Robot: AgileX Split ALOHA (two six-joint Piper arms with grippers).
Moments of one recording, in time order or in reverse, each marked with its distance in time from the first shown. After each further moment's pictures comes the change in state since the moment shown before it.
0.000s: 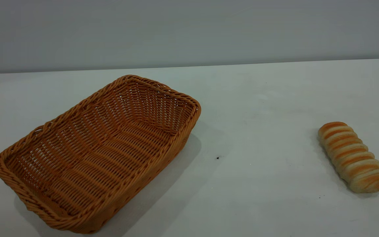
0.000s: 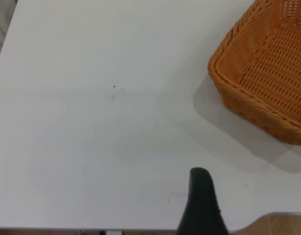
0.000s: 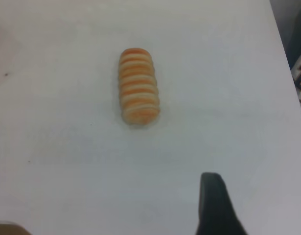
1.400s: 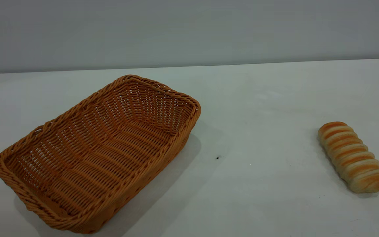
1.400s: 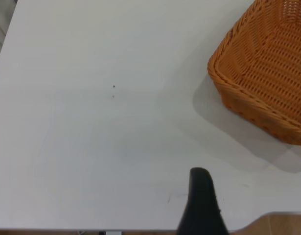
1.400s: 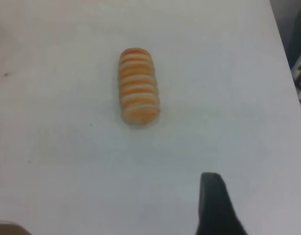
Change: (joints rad) left arm -0.016 0.000 0.000 0.000 0.000 0.000; right arm 0.000 0.000 0.000 0.000 0.000 0.000
